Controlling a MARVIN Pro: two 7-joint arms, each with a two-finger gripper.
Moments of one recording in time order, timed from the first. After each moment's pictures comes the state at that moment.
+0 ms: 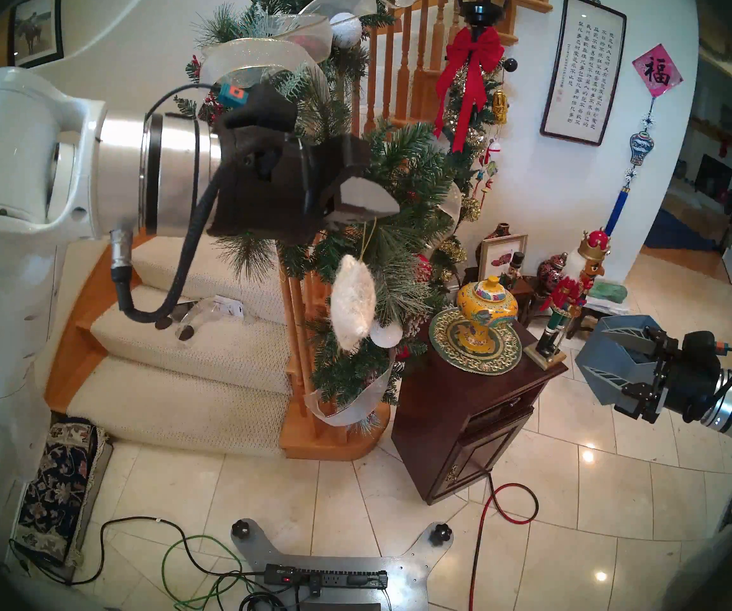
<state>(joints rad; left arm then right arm) 0.80 -0.93 -1.26 -2.44 -2.61 0.62 1.22 1.85 -0.56 -2.88 -1.84 1.71 -0.96 0.87</state>
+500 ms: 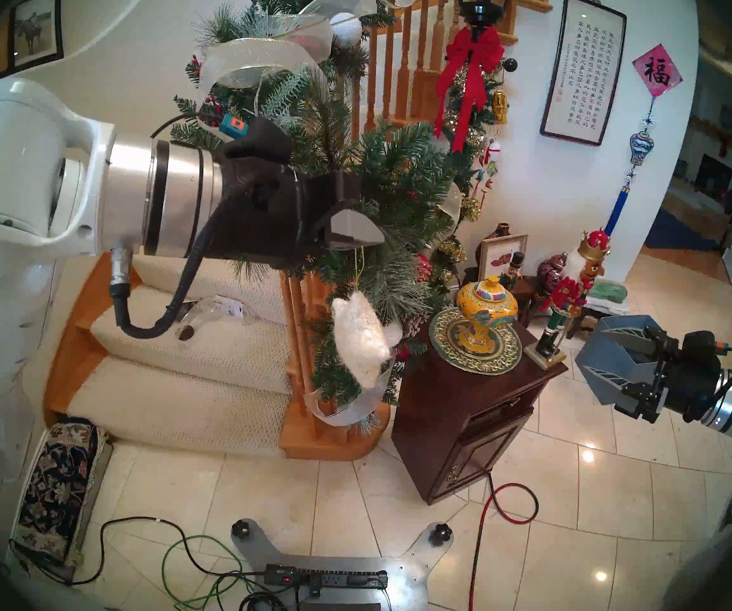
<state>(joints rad) 0.79 -0.86 -1.22 -2.44 -2.65 0.59 1.25 1.85 -0.56 -2.88 -1.83 1.72 -0.96 0.87</state>
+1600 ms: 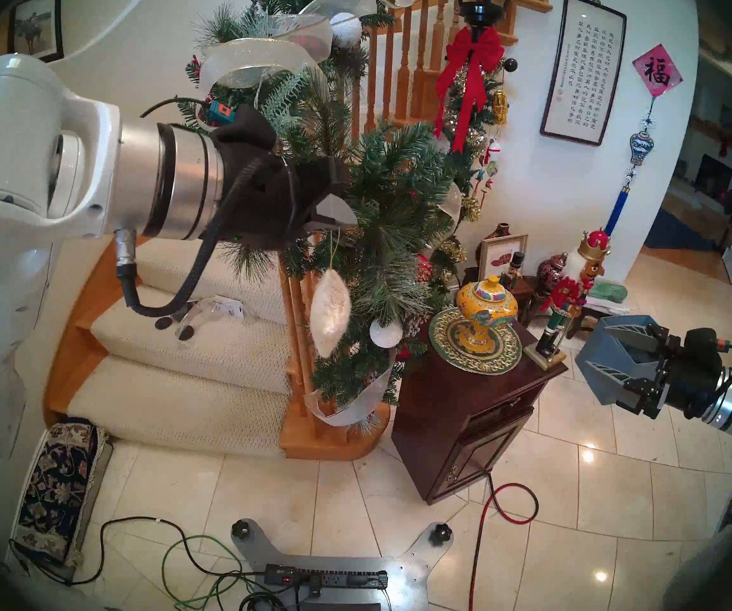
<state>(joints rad) 0.67 -0.85 -1.14 -2.44 -2.59 0.47 1.37 1.85 -0.56 -2.88 -1.83 1.74 -0.96 0.87</state>
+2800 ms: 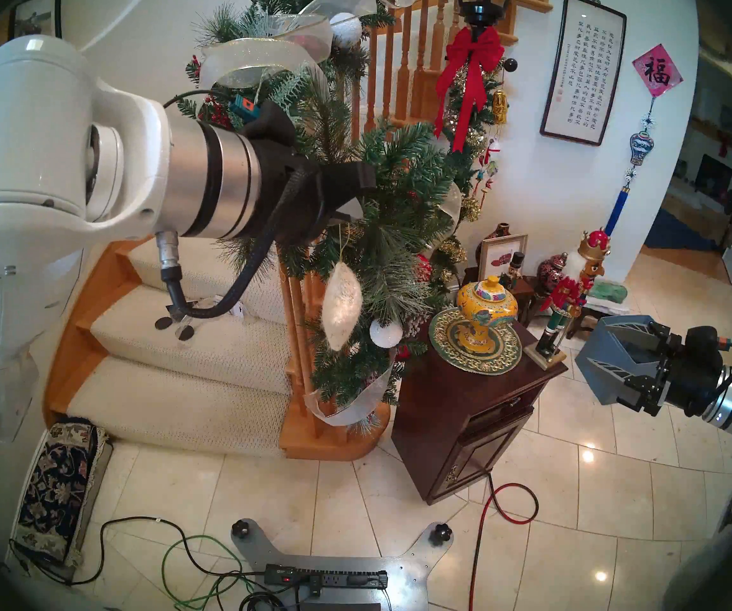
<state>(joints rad) 0.55 -0.91 -0.99 -2.44 -2.44 0.39 1.45 1.85 -0.56 -2.88 -1.83 1.75 -0.96 0.87</state>
